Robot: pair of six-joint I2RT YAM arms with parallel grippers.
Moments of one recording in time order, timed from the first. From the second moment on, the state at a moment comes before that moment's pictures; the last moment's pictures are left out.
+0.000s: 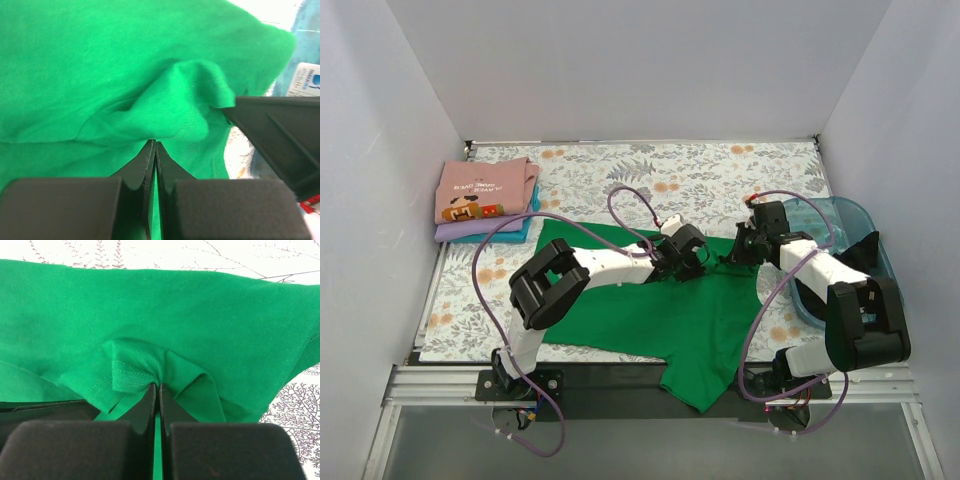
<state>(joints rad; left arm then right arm) -1.00 2.01 1.32 -0.13 -0.17 -1.20 0.21 1.41 0.76 -0.30 -0.18 0.36</state>
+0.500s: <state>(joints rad) -1.00 2.13 1.50 -0.14 -0.14 -1.06 0.21 1.42 0.76 -0.30 -0.19 0.35</state>
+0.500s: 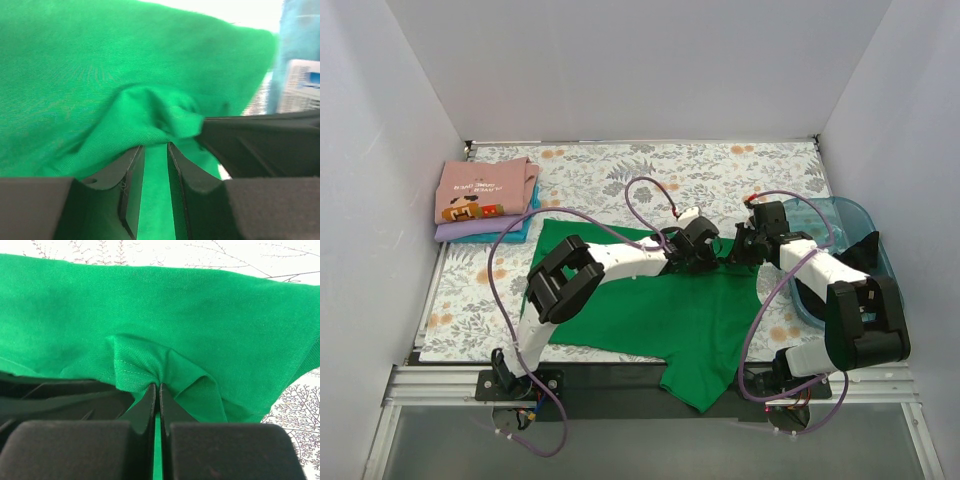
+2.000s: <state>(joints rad) -1.04 1.95 1.37 -0.32 -0.10 -0.82 0.21 1.06 0.57 -0.43 -0.24 0.33</state>
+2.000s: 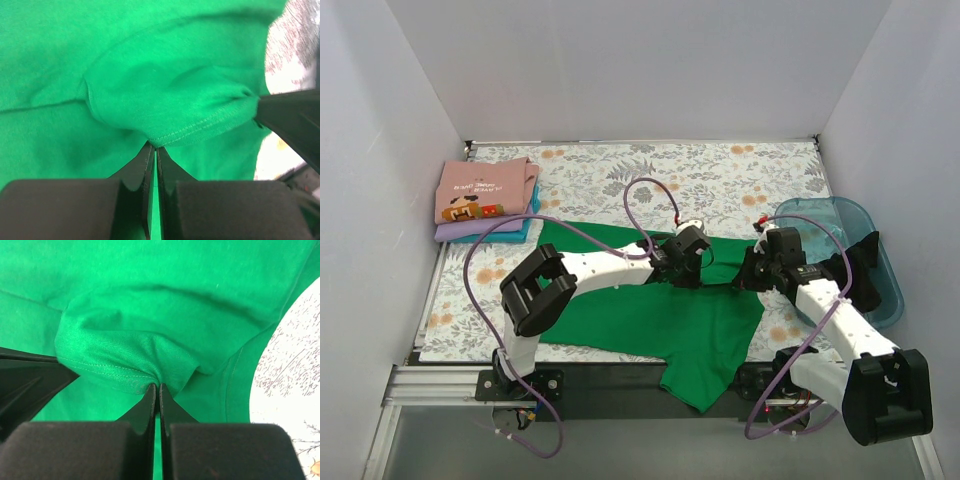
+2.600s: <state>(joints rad) -1.04 1.93 1.40 -0.51 0.05 -0.68 0.22 0.93 0.49 -0.54 -0.34 0.31</state>
